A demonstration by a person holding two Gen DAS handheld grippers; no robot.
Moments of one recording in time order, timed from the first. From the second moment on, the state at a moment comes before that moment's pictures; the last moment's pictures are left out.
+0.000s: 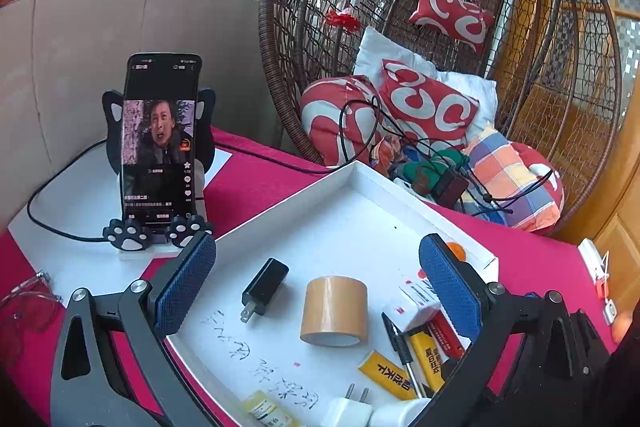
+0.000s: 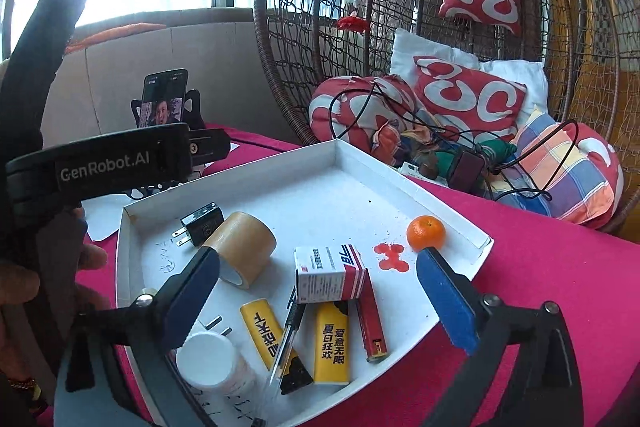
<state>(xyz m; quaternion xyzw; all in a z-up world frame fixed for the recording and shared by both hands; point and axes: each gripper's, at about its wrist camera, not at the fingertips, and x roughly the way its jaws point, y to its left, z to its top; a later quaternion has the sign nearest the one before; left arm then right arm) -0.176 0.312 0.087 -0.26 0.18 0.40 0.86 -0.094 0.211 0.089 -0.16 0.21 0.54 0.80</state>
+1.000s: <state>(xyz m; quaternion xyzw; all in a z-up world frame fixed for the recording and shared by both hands) -0.130 0.184 0.106 -0.22 0.21 0.25 0.92 -0.011 0.009 0.082 -0.08 0.25 0.41 0.88</state>
